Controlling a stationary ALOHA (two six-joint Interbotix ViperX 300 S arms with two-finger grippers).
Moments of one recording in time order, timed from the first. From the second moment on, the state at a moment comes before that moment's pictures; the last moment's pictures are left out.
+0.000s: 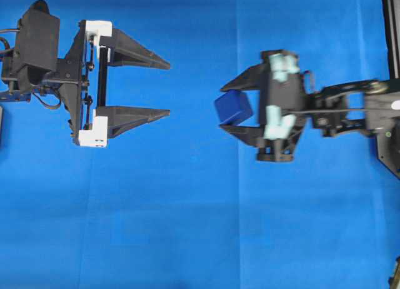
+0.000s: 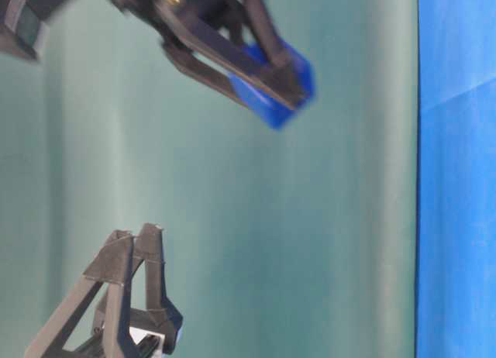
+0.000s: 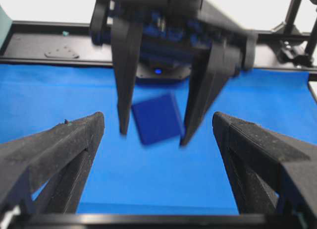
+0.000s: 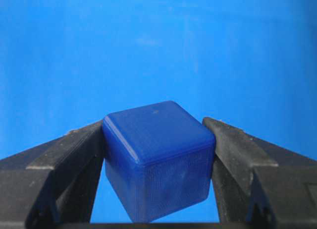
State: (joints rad) left arm 0.01 -0.40 0.76 0.01 -0.29 -0.03; right arm 0.09 -0.26 0.62 -0.66 0.33 0.73
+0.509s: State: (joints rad) left arm 0.02 -0.40 0.76 0.01 -0.29 -0.03; right arm 0.02 0.03 0.56 -0.64 0.11 0.77
